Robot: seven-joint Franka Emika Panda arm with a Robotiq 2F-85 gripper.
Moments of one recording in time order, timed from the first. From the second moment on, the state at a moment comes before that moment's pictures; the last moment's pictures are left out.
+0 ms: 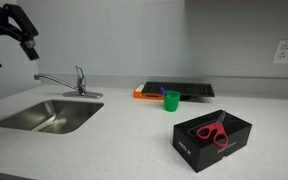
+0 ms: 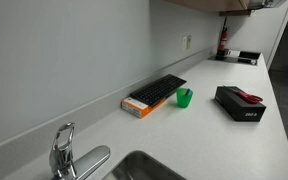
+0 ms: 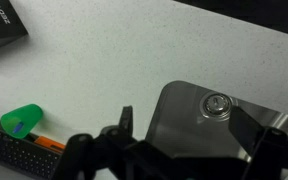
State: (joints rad) arm 0.14 -0.75 0.30 -2.54 -0.03 1.92 0.14
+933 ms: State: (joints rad) arm 0.10 -0.69 0.25 -2.53 -0.06 1.92 0.15
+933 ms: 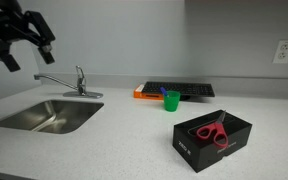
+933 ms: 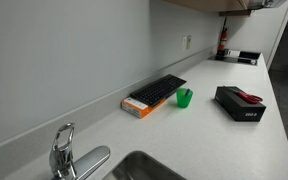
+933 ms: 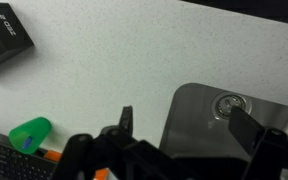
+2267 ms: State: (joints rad) arm -0.13 -0.16 0.03 -2.23 -0.15 2.04 0.37
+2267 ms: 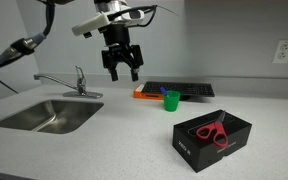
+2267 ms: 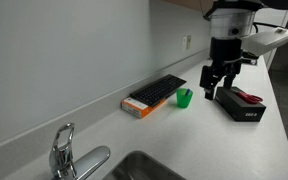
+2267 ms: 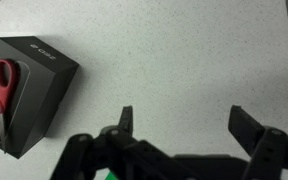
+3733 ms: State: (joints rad) arm -0.07 0.29 -0.15 -1.88 -0.29 2.24 1.08
